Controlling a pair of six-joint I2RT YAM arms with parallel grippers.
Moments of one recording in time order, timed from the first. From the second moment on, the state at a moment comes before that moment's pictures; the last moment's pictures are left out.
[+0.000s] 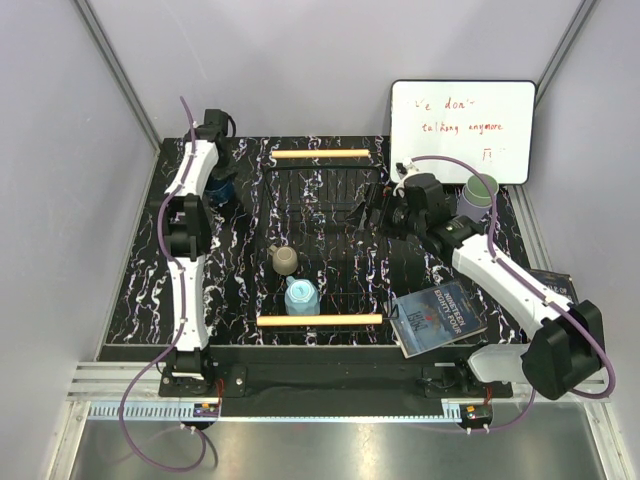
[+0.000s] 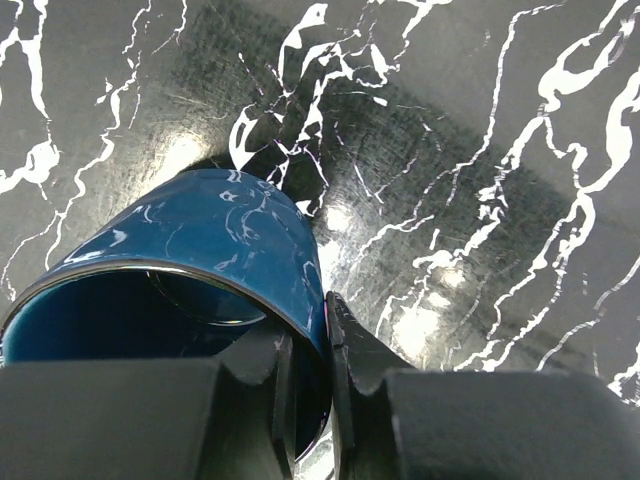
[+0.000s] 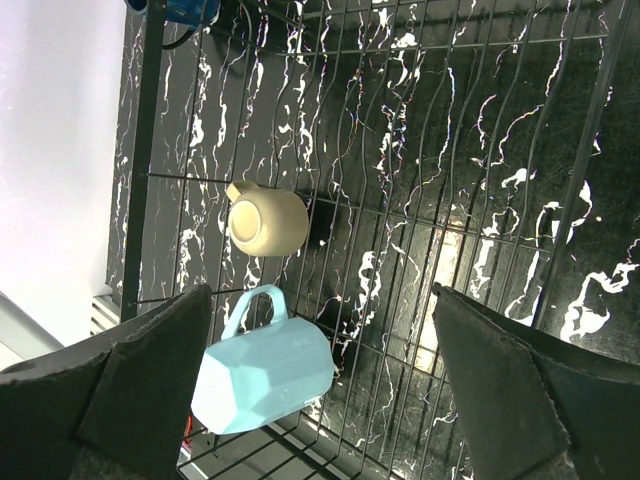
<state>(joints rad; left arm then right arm) -0.02 2.45 2.32 -0.93 -0.16 -0.52 0.50 1.30 1.04 -0.29 -0.20 0.68</state>
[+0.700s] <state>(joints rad) -0.02 2.45 2.30 -0.91 -0.16 -0.54 0.50 1.31 1.06 -0.28 -0.20 0.68</state>
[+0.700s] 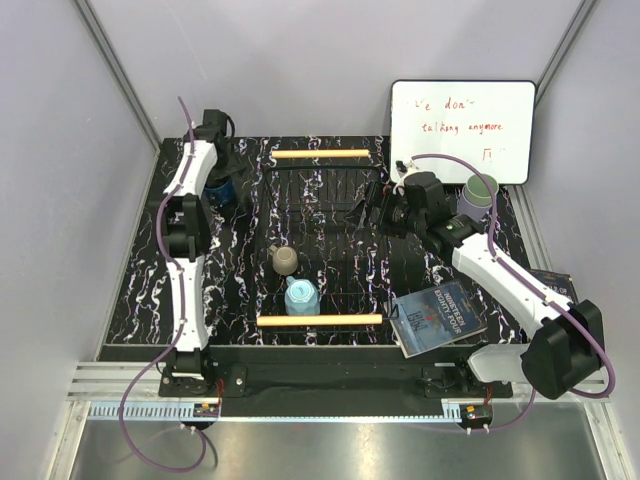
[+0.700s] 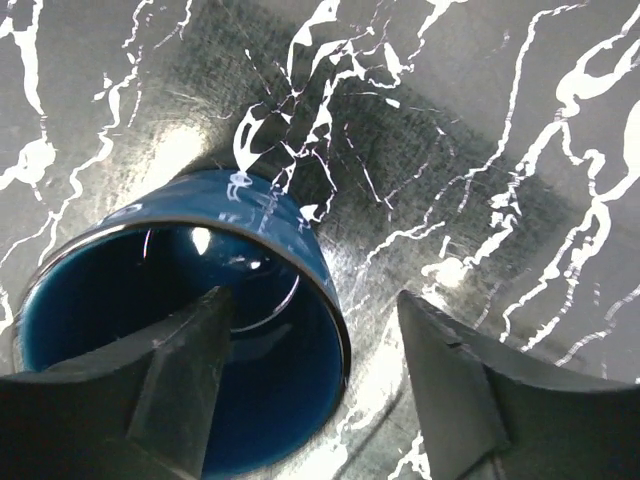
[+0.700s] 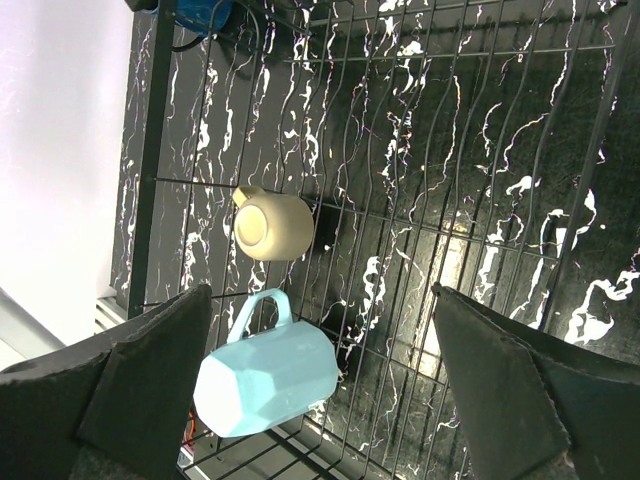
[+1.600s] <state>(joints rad) -0.39 1.29 1.38 -0.68 -0.28 -0.58 0.91 1.49 1.50 -0.74 0.07 0.49</state>
